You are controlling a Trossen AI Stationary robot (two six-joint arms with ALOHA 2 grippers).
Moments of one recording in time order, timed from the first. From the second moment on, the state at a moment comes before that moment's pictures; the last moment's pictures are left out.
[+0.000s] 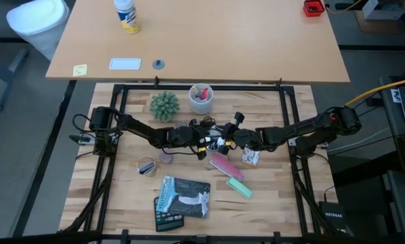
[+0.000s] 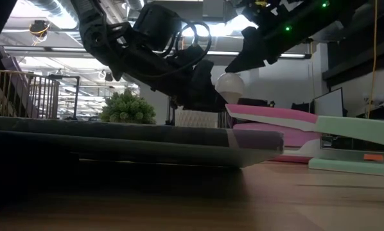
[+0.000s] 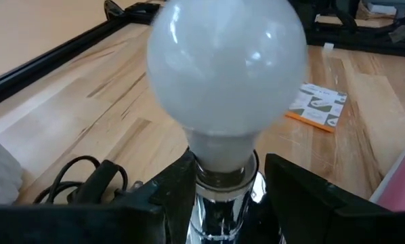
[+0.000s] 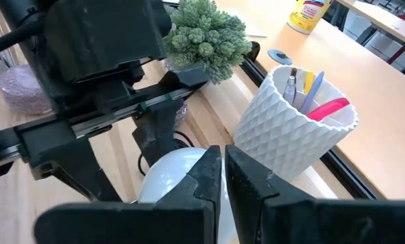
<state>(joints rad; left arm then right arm) 0.01 1.90 0.87 0.66 -0.26 -0.12 0.11 1.43 0.77 0.13 0.61 0.04</state>
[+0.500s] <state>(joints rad) -0.01 1.72 0.87 0.41 -0.32 -0.14 0.11 1.43 0.77 0.15 0.59 0.05</state>
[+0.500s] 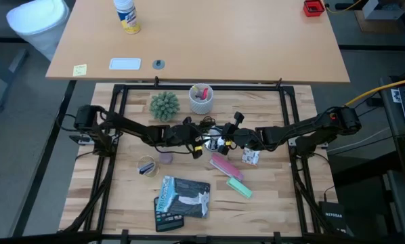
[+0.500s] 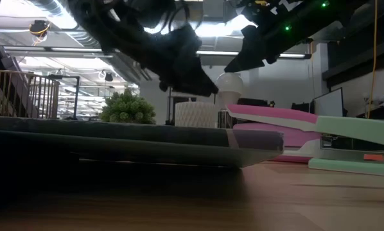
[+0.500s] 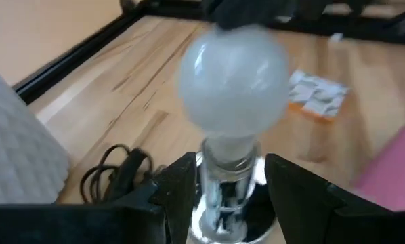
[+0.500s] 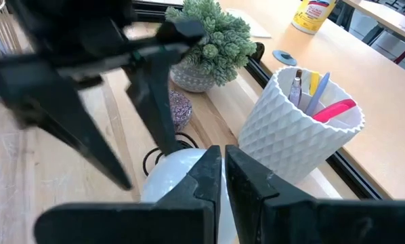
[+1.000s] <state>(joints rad) -0.13 1.70 0.87 0.51 -0.31 -0.18 0.11 1.43 0.77 0.16 0.59 0.05</state>
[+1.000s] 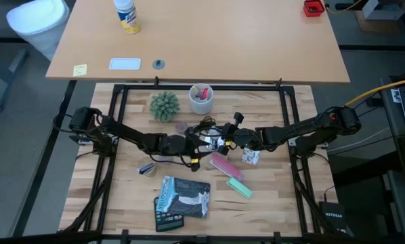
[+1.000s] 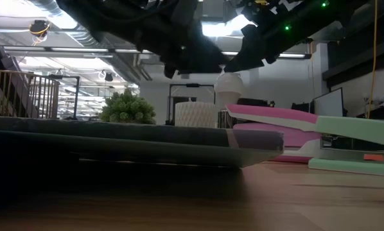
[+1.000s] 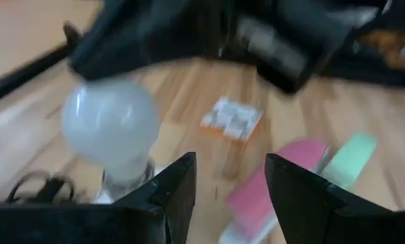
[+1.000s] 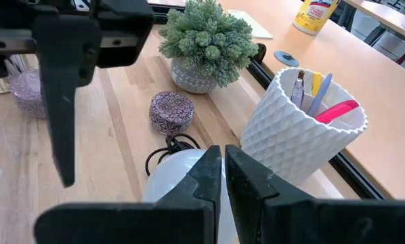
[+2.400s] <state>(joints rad) -0.09 1.80 0.87 0.66 -0.43 -0.21 0.11 1.43 0.77 0.15 0.57 0.05</state>
